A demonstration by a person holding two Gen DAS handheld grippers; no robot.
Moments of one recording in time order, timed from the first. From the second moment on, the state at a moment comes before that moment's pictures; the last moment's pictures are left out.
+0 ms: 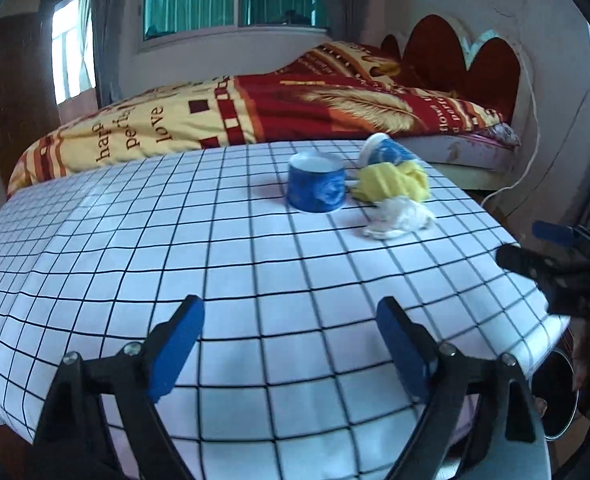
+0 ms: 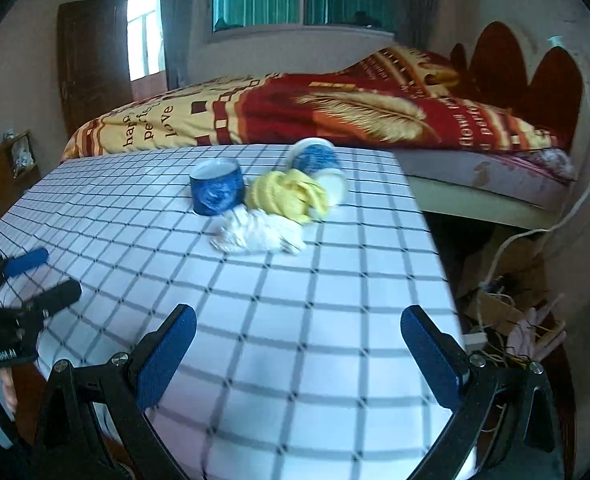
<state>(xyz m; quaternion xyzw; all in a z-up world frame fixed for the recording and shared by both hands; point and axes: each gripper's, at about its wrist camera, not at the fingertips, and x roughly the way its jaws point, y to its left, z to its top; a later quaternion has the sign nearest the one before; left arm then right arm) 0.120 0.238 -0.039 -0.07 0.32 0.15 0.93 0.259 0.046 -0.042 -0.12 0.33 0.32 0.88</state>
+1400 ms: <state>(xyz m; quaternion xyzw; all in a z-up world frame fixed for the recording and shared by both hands) 0.237 0.202 -0.045 -0.08 0.34 0.06 0.93 0.357 0.033 -0.054 -0.12 0.36 0.29 0.88</state>
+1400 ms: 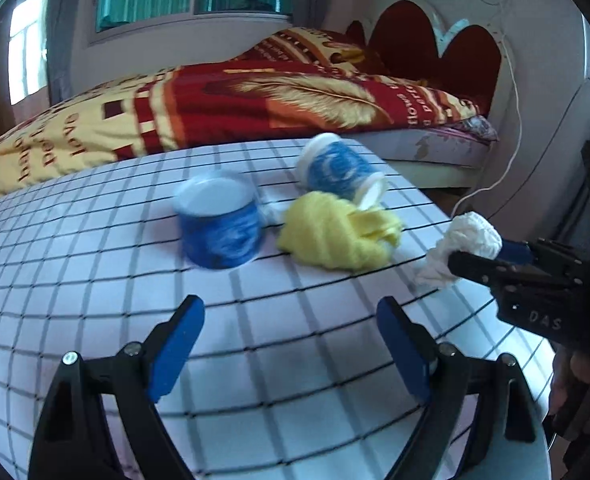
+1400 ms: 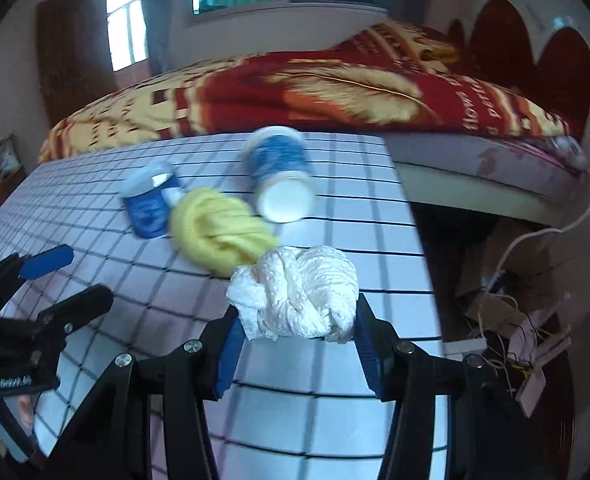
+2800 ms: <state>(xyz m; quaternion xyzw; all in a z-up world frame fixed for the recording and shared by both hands) 0.188 0.135 -0.026 -0.02 0.33 0.04 0.94 0.282 -0.076 -0.020 -0.08 0.32 0.29 0.90</state>
